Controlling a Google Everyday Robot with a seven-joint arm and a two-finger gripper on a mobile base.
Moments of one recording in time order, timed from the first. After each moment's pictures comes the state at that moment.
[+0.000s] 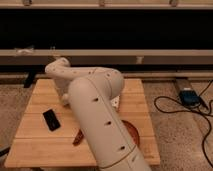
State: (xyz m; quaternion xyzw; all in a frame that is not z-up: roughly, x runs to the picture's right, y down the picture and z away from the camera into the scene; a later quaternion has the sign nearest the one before) arm -0.254 0.066 0.933 -0.32 0.16 0.50 0.79
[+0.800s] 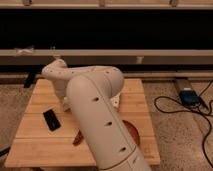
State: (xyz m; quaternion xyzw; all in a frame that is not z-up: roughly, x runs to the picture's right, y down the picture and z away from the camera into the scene) arm -0.238 0.095 0.904 -0.32 0.21 0.45 0.81
